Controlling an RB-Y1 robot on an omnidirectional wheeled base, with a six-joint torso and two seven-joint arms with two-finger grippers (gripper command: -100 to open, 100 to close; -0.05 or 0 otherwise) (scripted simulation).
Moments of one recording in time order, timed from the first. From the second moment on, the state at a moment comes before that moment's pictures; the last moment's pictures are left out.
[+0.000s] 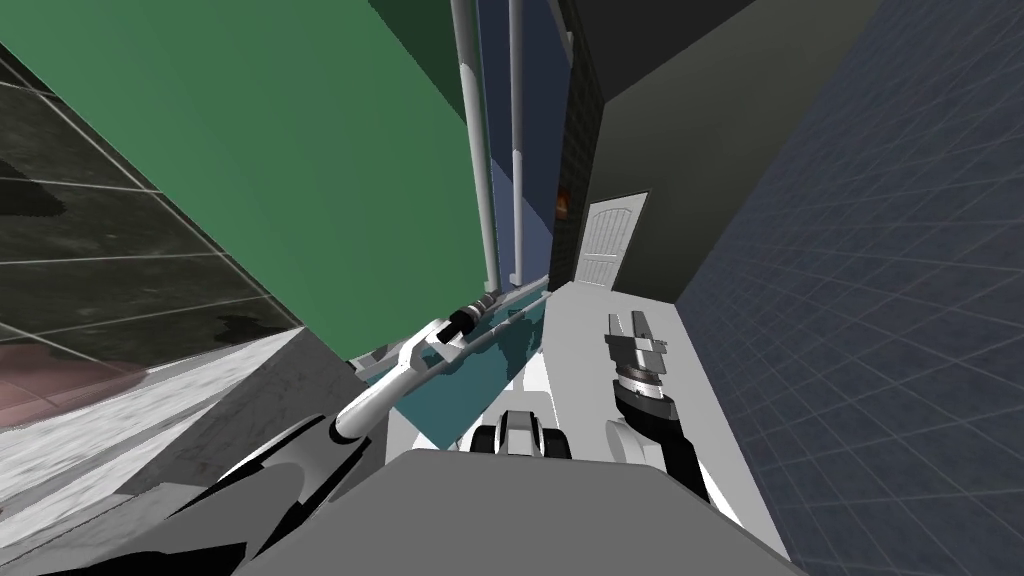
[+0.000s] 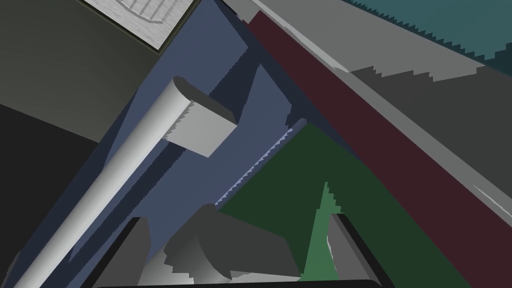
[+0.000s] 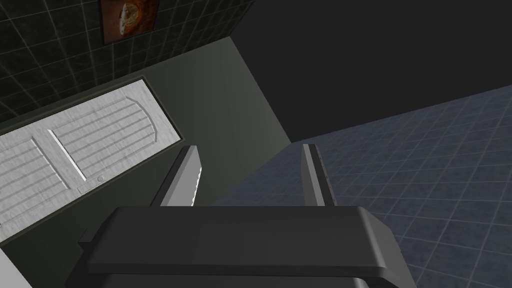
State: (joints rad) left arm -0.31 0.64 -0.39 -2.02 -0.03 0.46 -0.10; right arm 0.53 0.02 0.01 -2.21 0.00 -0.64 -0.11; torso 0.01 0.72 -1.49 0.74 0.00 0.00
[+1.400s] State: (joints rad) left arm -0.63 0.44 -0.47 -1.67 -0.16 0.54 -0.07; right arm 0.53 0.02 0.01 -2.21 0.00 -0.64 -0.11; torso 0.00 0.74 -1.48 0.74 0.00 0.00
